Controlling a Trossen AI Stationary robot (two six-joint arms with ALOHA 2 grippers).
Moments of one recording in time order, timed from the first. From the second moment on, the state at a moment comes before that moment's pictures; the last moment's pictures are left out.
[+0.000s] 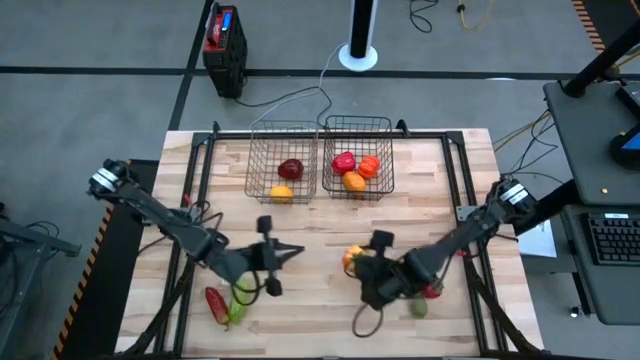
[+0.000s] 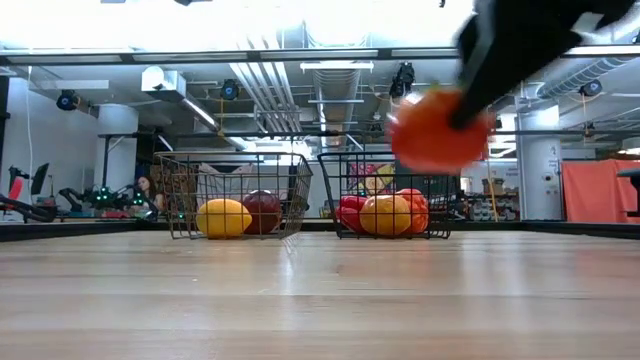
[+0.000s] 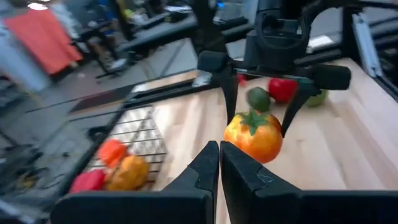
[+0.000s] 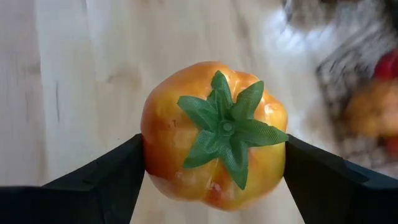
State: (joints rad) left arm -0.58 1.35 0.84 0.17 -0.80 0.06; right arm 0.56 1.75 1.28 -0.77 0.59 0.59
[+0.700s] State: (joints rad) left arm -0.70 1.09 0.81 -0.06 -1.01 0.00; right arm 0.06 1.75 1.54 -0.41 0.33 -0.10
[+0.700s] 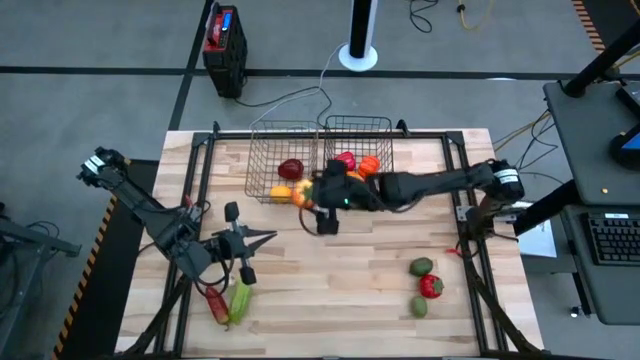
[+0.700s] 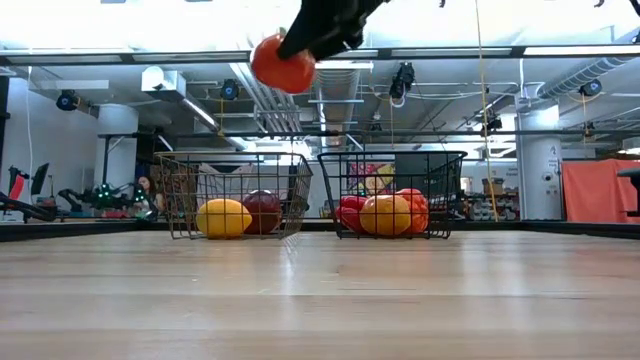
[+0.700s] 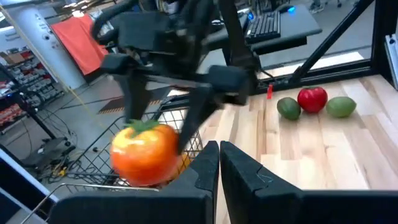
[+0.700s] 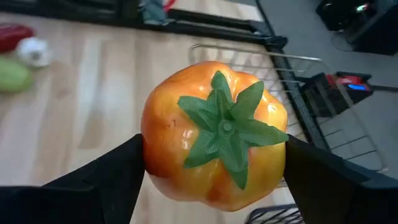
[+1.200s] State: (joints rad) left arm -0.70 1.03 0.81 -0.14 -1.14 0.01; right arm -0.11 1.81 1.55 -0.20 0.15 -0.13
